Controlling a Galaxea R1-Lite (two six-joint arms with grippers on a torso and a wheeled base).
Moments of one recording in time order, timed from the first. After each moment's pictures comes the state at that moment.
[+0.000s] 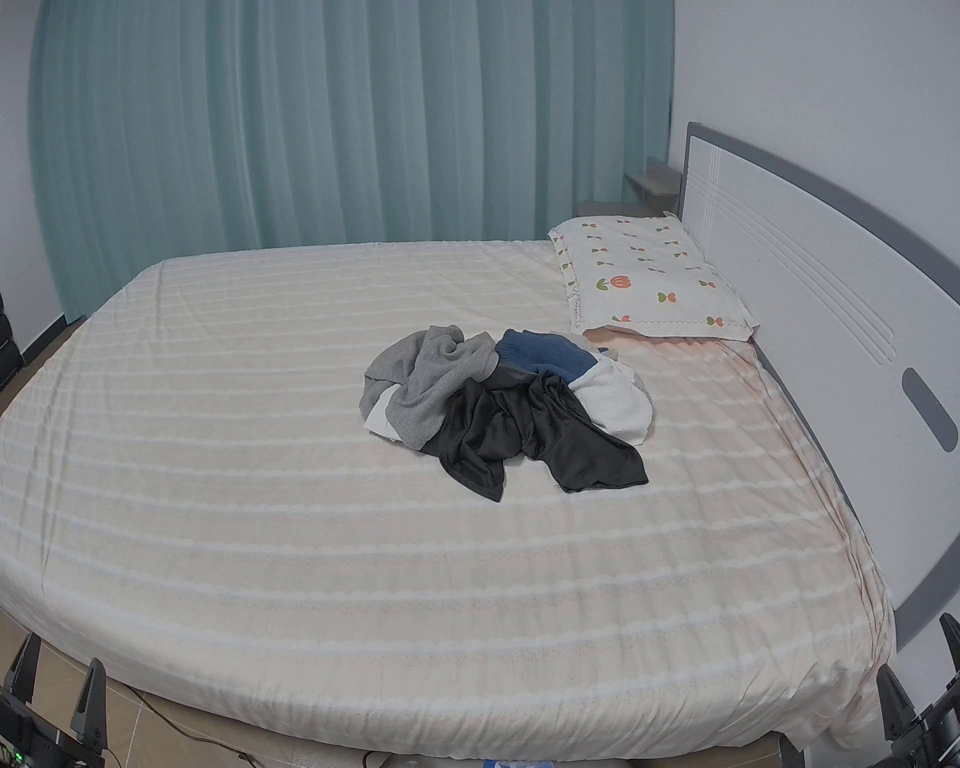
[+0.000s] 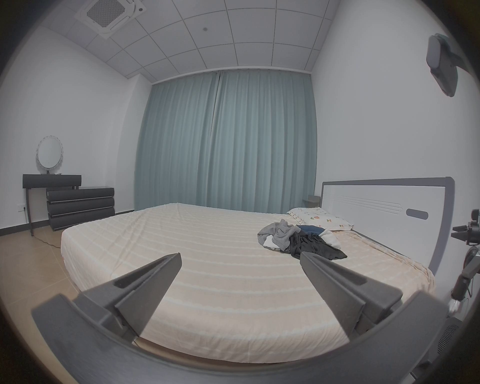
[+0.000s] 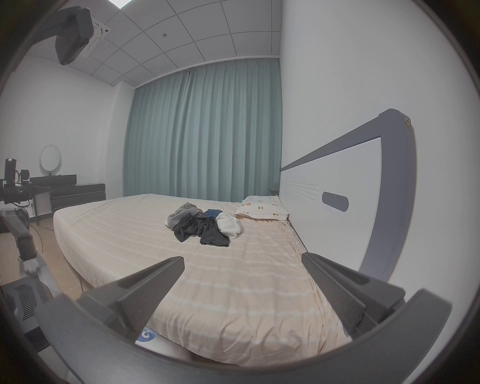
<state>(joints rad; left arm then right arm) -0.01 0.02 -0.02 -0.03 0.07 -0.09 0.00 0.02 -0.02 0.00 0.07 -0.08</state>
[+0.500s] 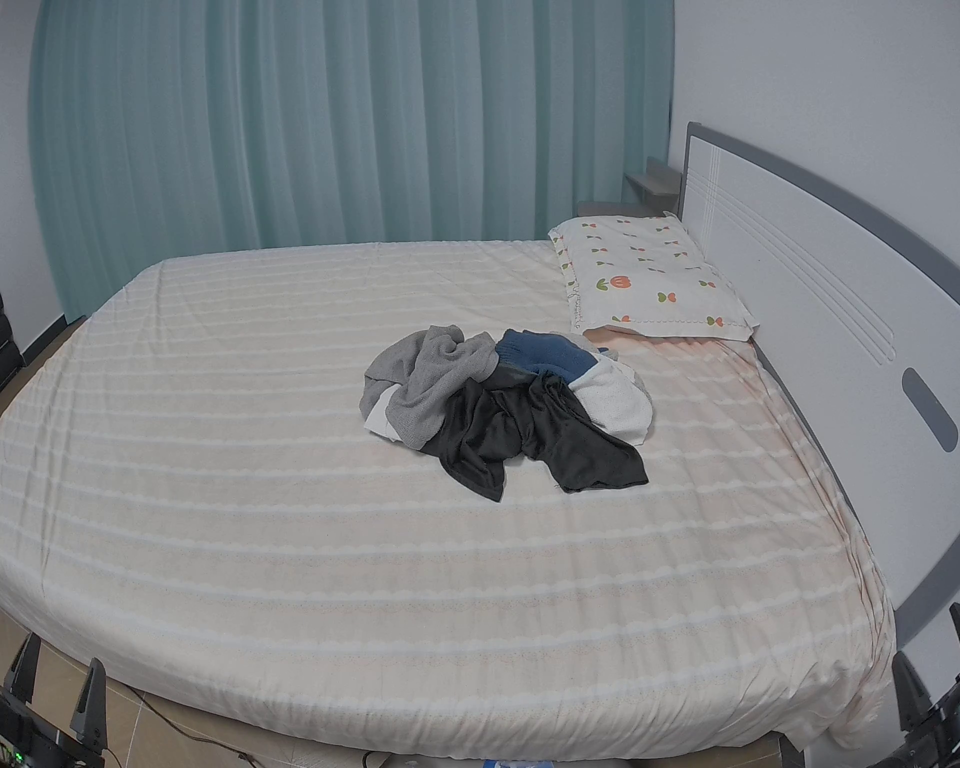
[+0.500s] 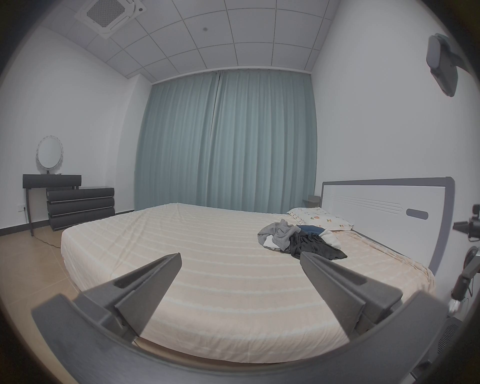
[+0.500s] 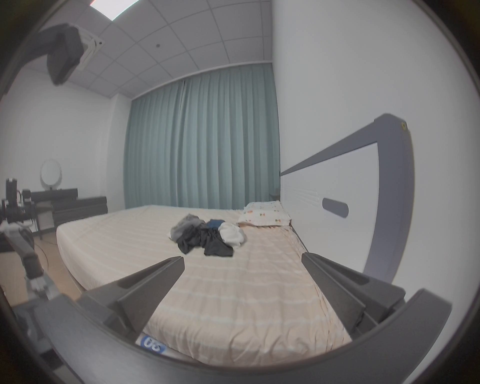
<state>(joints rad) -0.01 0.02 -0.02 -0.03 0.07 -0.09 0.01 0.03 -0.06 -0.01 0.07 -0.03</state>
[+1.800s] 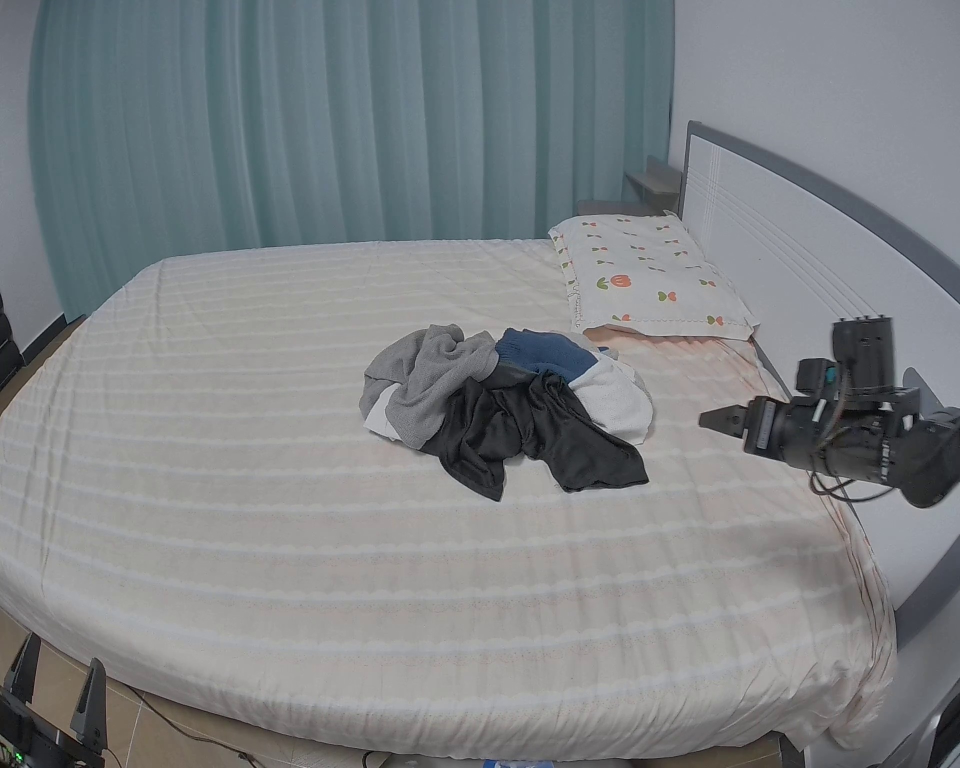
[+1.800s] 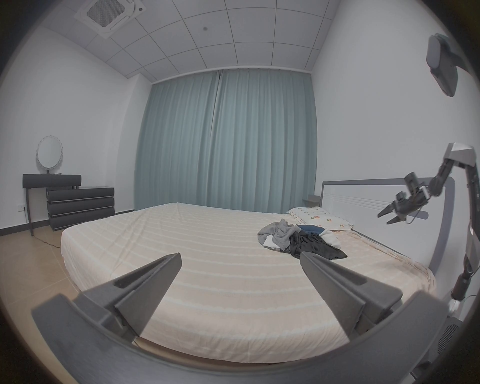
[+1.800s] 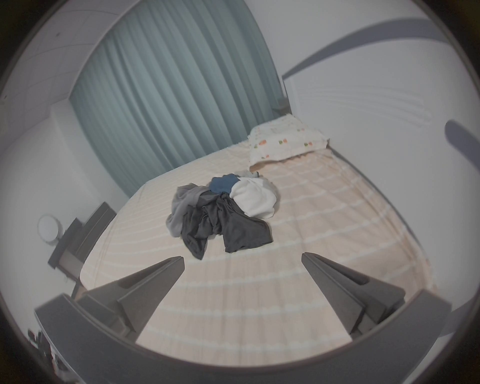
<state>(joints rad) -0.01 0.02 -0.02 -0.03 0.07 -0.09 0.24 1.72 -0.86 -0.38 0.00 0.37</state>
